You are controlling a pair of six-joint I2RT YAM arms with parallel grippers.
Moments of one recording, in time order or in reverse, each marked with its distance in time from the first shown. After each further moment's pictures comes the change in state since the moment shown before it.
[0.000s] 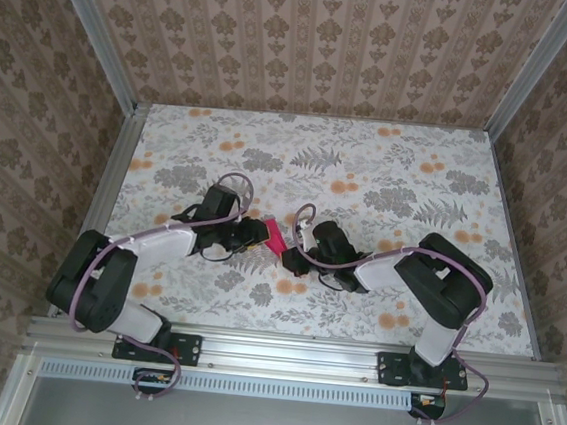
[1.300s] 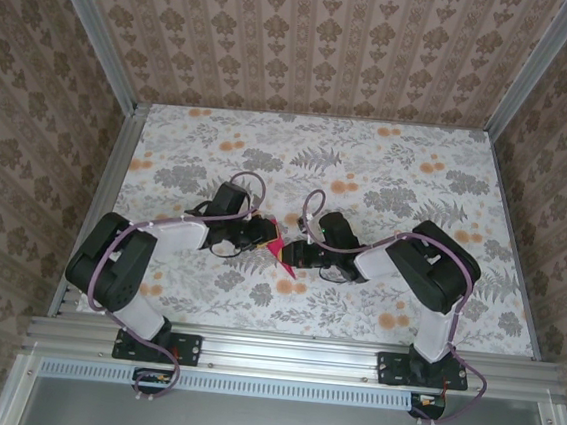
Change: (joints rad) left arm -0.022 0.134 0.056 0.080 0.038 0.015; right arm -0.098 0.109 0.054 0.050 -0.288 0.248
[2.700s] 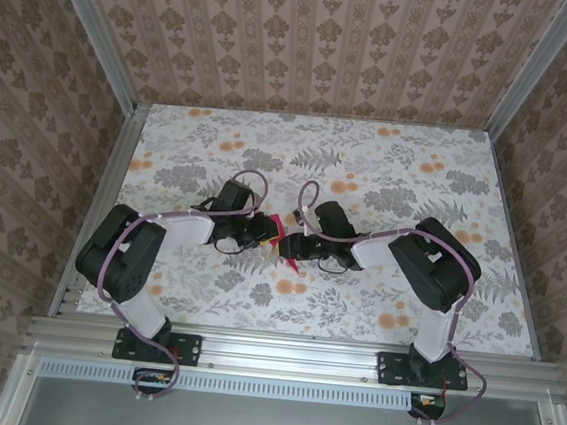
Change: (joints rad) left arm 0.000 0.073 0.054 -0.017 -0.031 -0.047; right arm -0.018 0.002 0.118 -0.197 0.007 -0.121
